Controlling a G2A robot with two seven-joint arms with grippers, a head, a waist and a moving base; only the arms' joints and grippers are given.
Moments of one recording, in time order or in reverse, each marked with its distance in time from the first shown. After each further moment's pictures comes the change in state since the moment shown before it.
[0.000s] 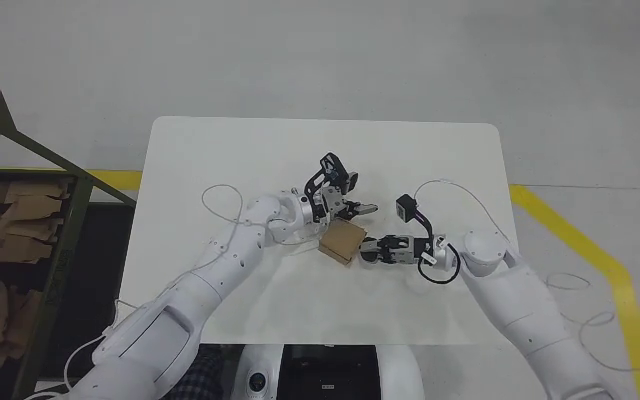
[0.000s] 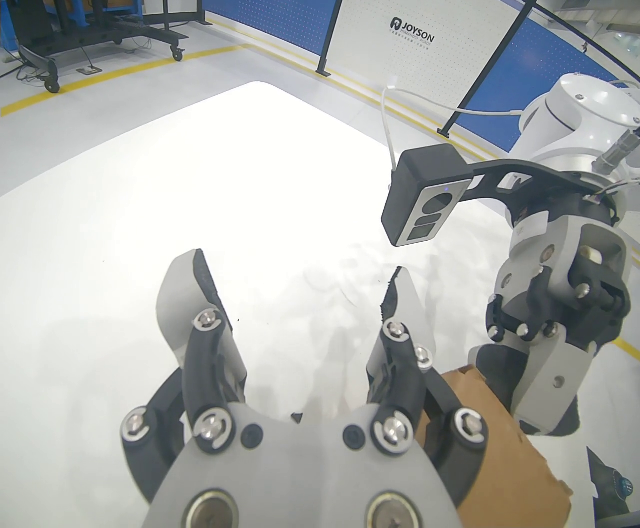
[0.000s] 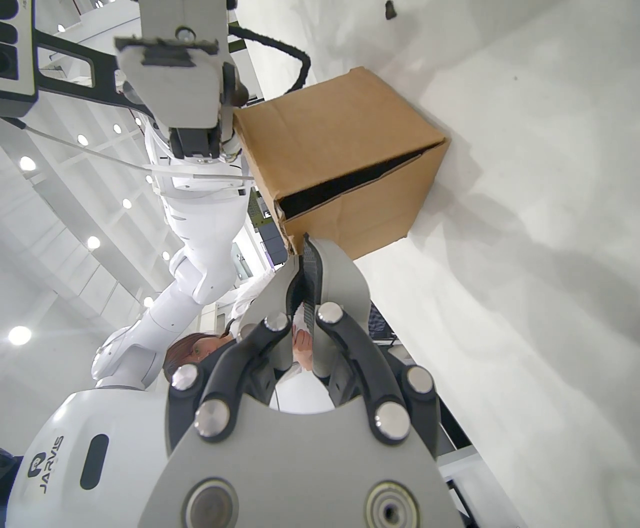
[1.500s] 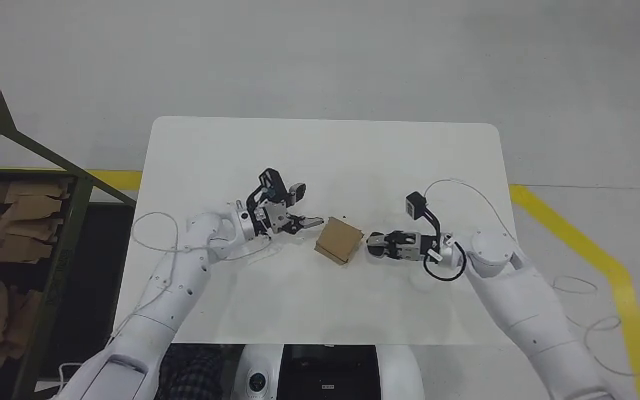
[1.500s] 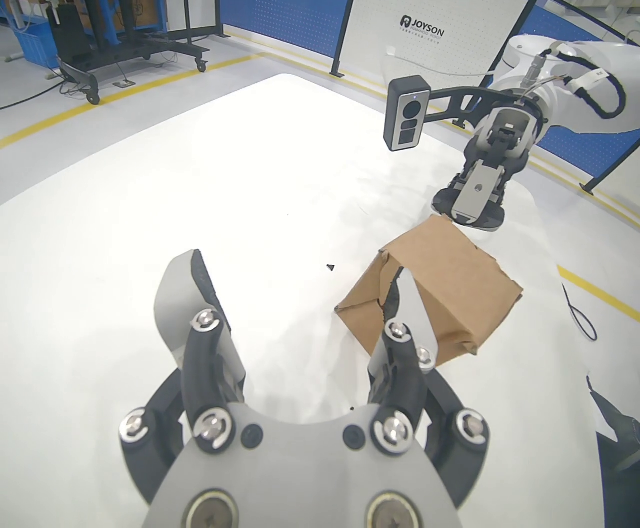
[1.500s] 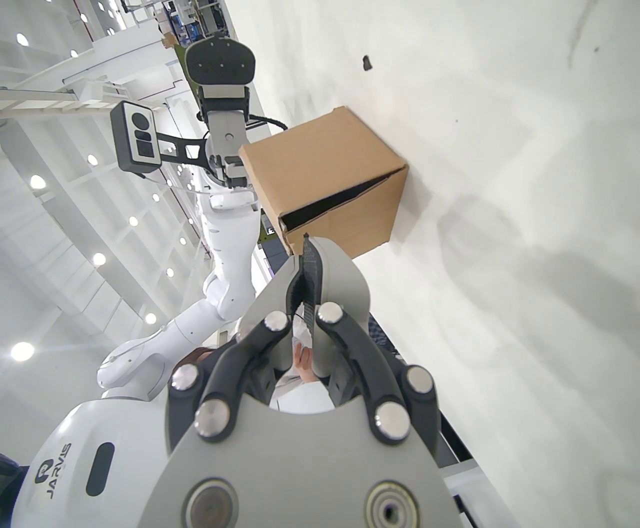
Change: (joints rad) left arm 0.293 0.174 -0.383 -0.269 0.211 -0.216 0.023; right arm -0.017 0.005 0.044 0.015 -0.006 0.003 -0.030
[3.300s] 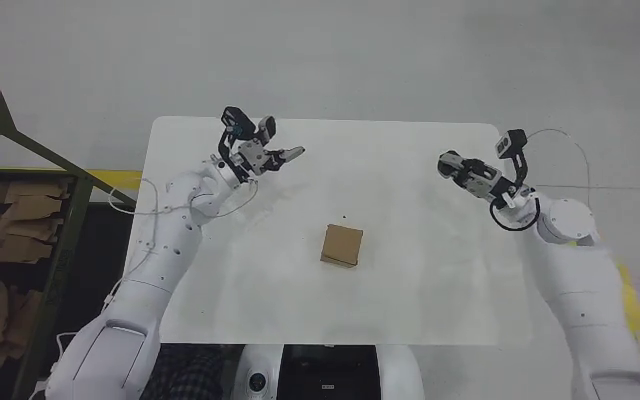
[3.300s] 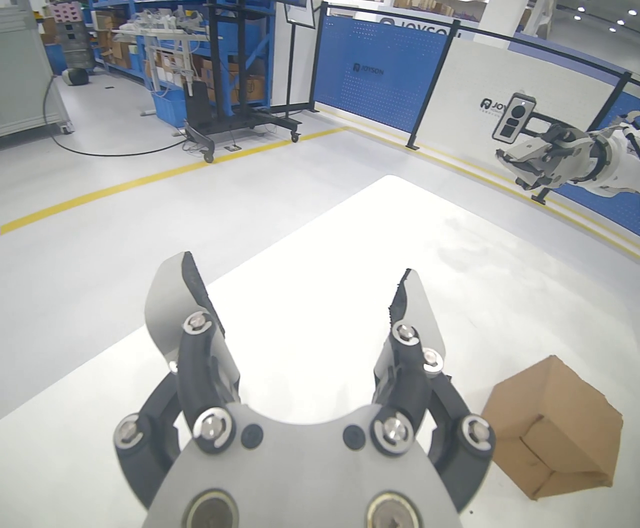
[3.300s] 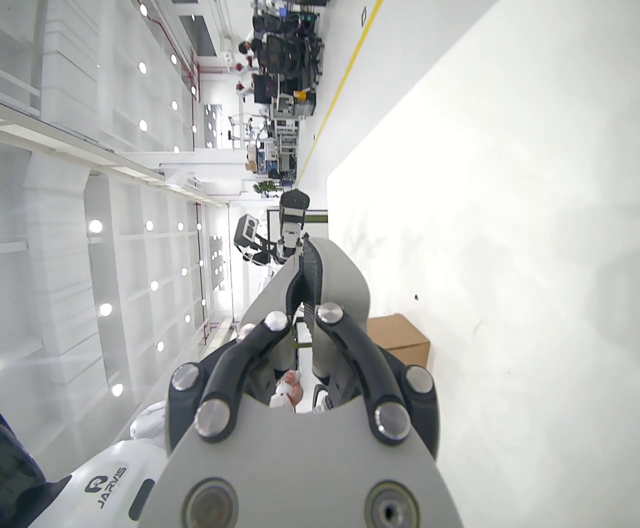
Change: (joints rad) left arm -0.199 -0.002 -0.066 0.115 -0.140 0.180 0.038; right arm 0.119 0.040 0.311 0.120 0.095 -0.169 -0.149
